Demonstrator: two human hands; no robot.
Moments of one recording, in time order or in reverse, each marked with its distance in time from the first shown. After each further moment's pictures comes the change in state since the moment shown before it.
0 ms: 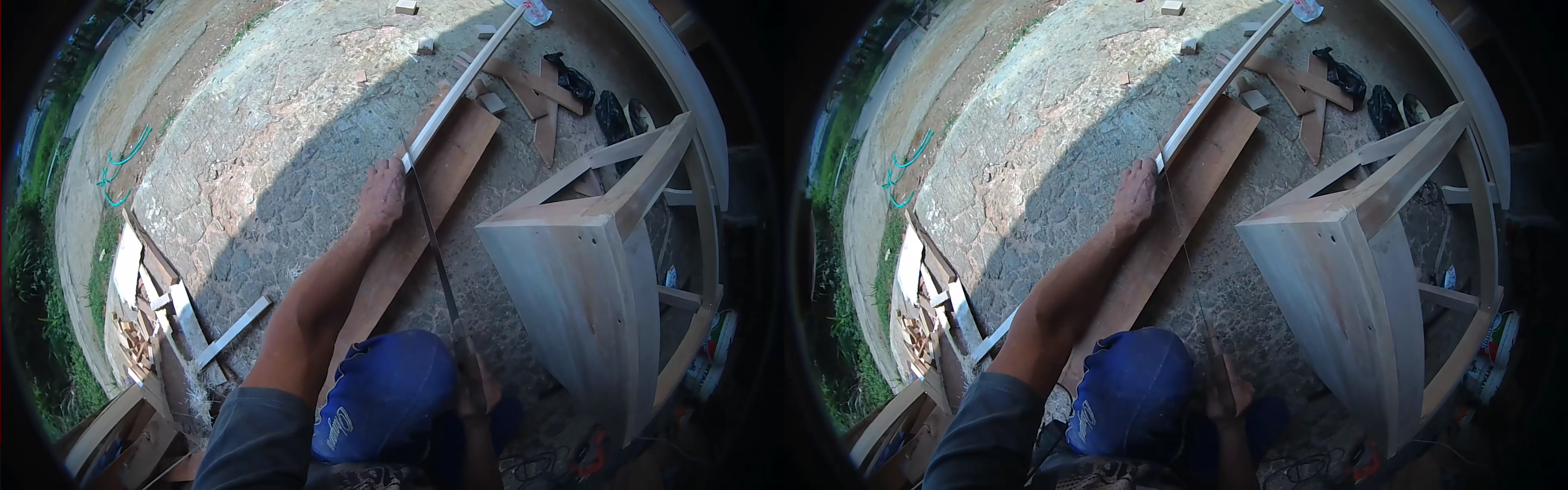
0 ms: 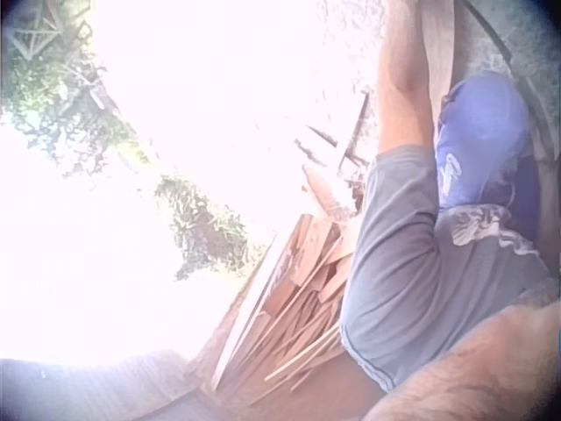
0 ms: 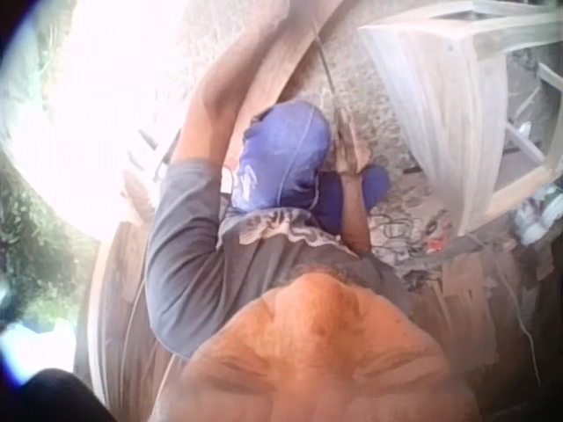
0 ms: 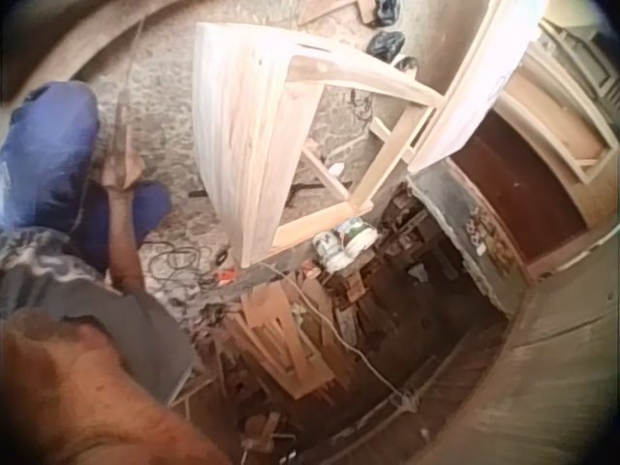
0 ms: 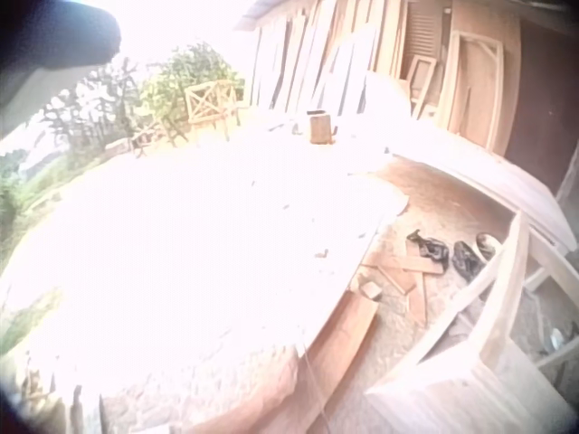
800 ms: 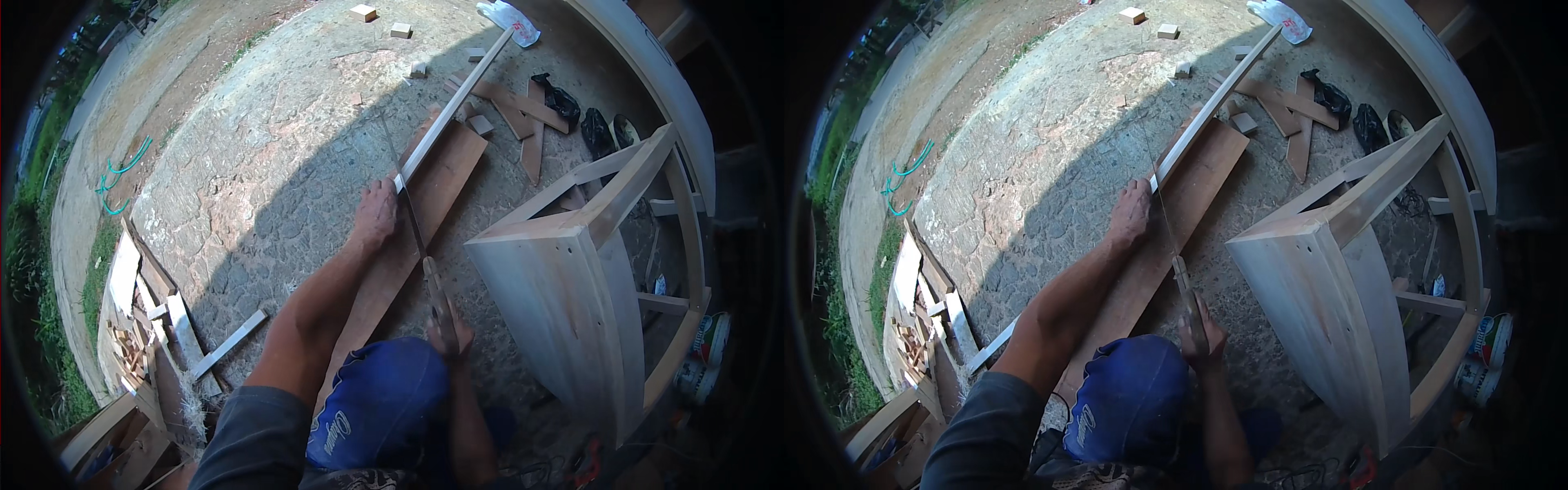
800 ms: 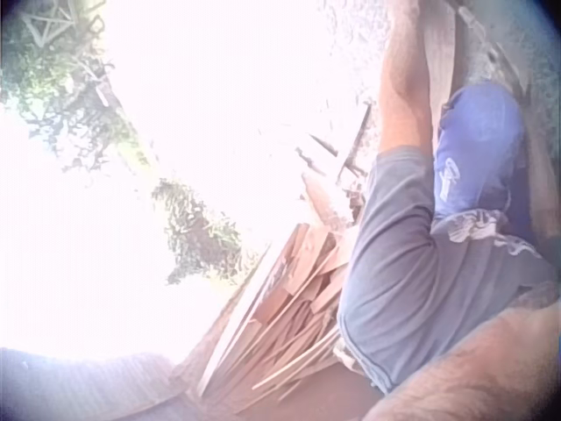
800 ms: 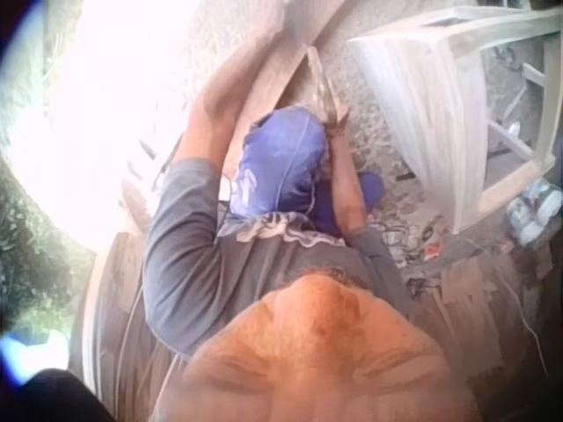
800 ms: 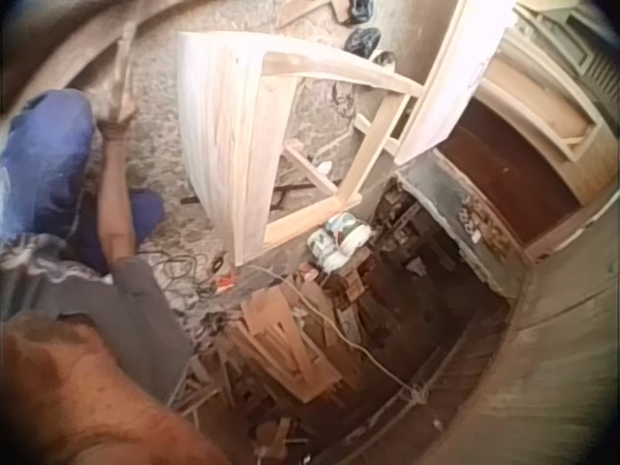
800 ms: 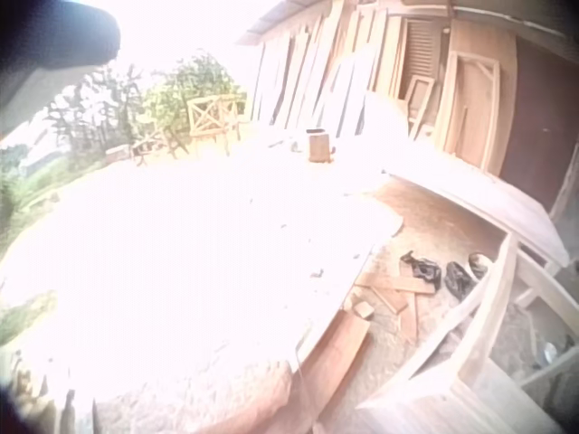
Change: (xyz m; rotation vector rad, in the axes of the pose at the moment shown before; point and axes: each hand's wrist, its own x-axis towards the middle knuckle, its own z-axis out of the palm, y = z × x) left_hand 0.009 0.003 0.010 0.028 -0.036 0.004; right_hand 0.096 0.025 0.072 0.195 0.180 -0.141
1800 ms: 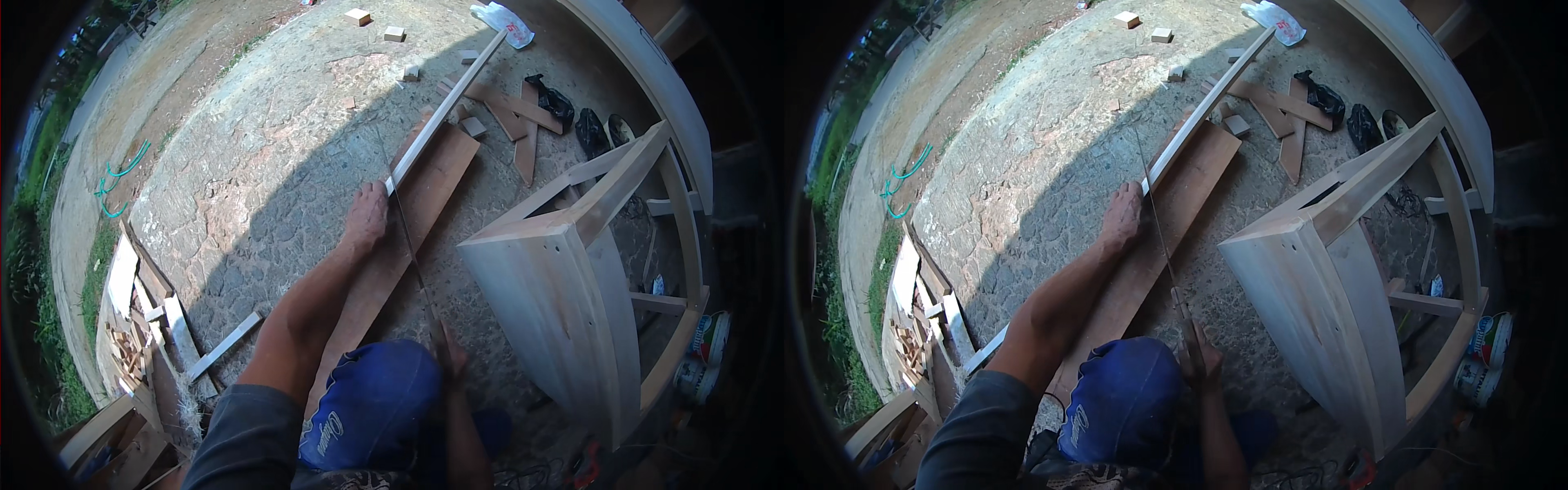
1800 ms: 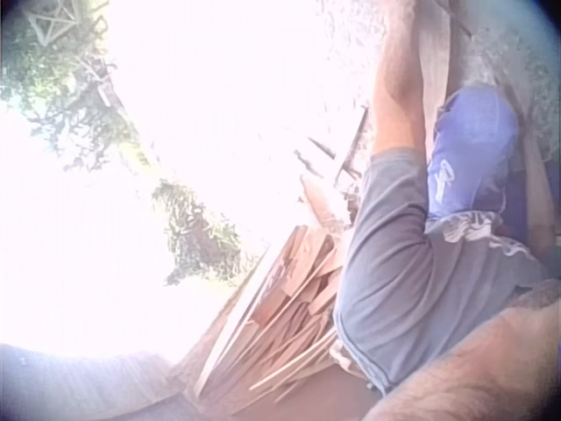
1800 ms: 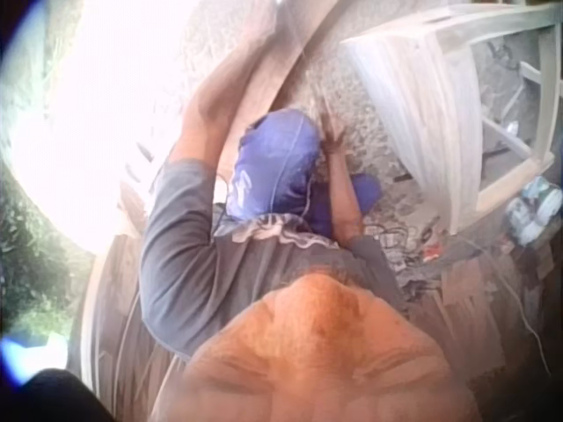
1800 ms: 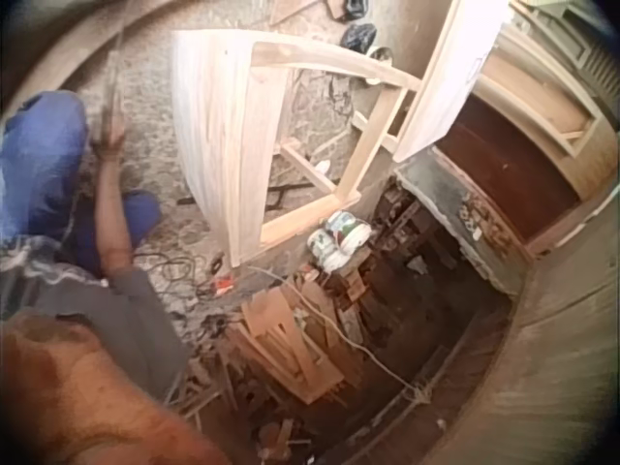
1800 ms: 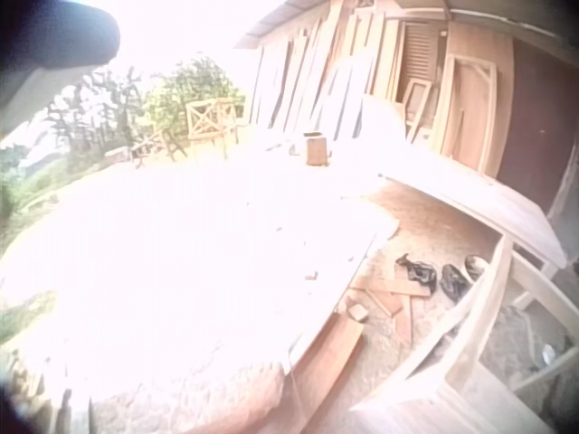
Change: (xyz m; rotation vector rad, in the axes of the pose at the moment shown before) left_hand -0.001 -0.002 -0.002 0.026 0.019 0.016; right_hand -0.056 0.022 -0.003 -0.176 -0.019 -0.073
